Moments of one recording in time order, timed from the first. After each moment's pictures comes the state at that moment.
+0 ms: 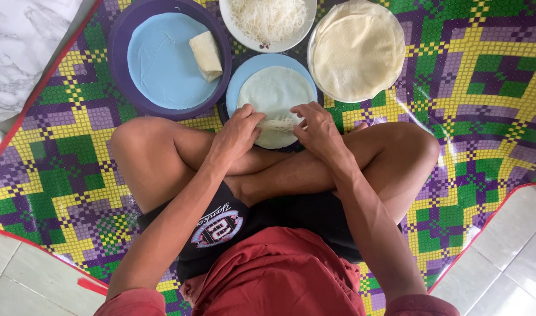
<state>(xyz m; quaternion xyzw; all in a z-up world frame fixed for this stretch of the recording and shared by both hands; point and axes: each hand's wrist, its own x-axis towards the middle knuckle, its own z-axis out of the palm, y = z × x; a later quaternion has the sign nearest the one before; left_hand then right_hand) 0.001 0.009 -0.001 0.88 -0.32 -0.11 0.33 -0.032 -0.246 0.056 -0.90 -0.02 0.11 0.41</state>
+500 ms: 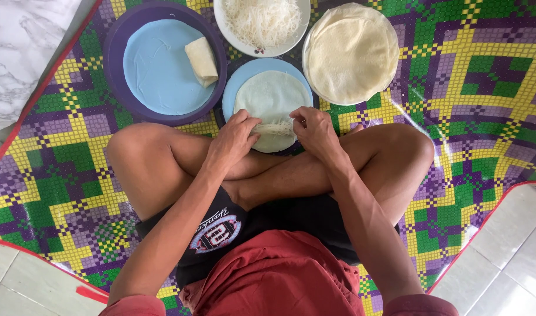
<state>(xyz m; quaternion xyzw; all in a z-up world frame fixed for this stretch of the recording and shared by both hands) -0.001 0.011 -0.001 0.88 -0.31 -0.12 0.34 -0.025 -0.255 0.029 -0.89 0.02 0.09 0.44</state>
